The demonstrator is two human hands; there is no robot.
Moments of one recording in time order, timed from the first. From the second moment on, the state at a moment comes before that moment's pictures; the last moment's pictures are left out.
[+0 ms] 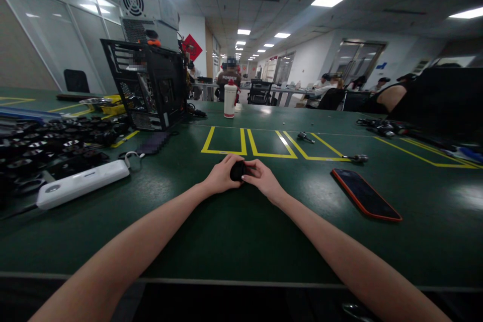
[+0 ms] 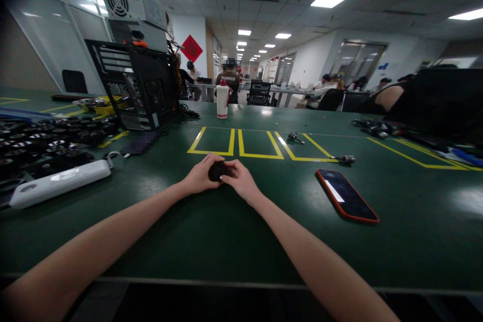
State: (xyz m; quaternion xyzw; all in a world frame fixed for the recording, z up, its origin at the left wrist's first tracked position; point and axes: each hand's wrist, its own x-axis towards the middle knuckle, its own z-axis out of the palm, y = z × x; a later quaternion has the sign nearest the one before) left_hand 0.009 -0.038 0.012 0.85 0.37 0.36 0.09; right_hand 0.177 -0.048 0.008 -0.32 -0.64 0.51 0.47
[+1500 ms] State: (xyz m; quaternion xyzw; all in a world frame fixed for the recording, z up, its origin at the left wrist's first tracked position) left_hand 0.008 -0.045 0.018 0.86 0.35 0.35 0.09; right_hand 0.176 -0.047 0.003 -0.31 -0.63 0.53 0.47
